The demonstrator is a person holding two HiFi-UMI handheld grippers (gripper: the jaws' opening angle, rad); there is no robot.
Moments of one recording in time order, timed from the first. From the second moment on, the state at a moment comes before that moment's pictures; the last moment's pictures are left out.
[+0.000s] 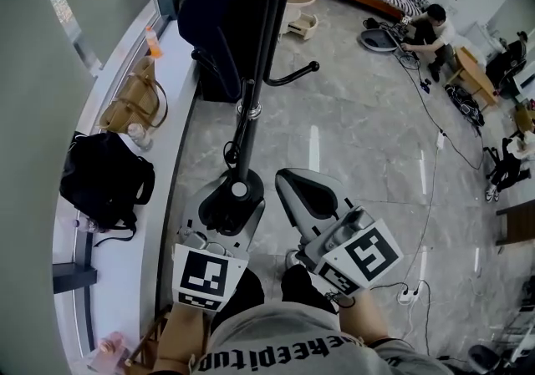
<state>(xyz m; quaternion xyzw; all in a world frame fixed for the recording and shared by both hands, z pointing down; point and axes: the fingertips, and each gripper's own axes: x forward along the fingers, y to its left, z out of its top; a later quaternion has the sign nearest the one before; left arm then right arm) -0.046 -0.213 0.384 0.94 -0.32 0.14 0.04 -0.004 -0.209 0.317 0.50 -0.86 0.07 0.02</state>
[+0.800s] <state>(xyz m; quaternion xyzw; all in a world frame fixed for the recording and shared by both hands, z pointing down) -0.047 -0.228 0.421 0.94 -0.30 0.17 0.04 -0.007 -0.215 0.323 0.51 -0.86 0.06 0.04</state>
